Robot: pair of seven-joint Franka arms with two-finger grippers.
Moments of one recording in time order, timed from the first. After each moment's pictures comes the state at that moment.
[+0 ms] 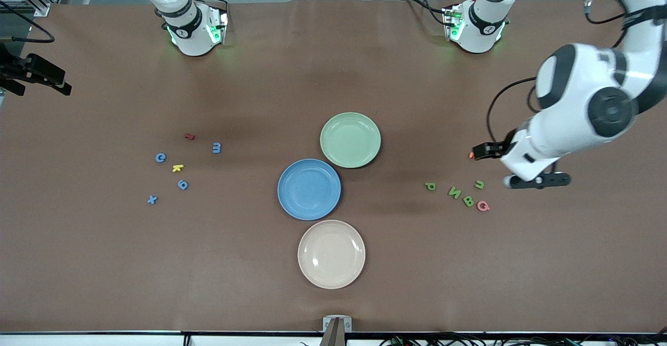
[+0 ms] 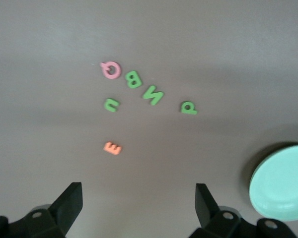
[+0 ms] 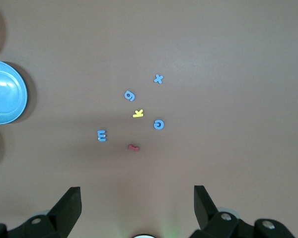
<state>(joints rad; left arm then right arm) -0.19 0.27 -0.07 -1.73 -0.04 1.85 -0.32 0.01 -0.08 -0.08 -1.60 0.01 1.48 -0.05</state>
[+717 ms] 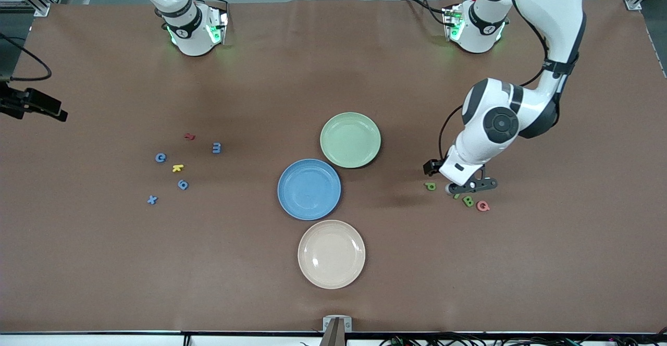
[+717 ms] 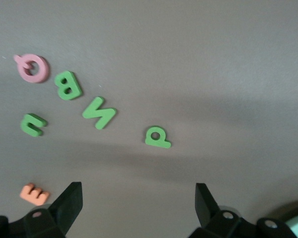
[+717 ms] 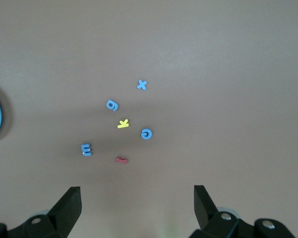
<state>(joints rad) -0.30 0.38 -0.07 -2.02 0.00 2.38 -0.48 -0.05 0.04 -0.10 -1.61 0.01 1.57 -0.06</state>
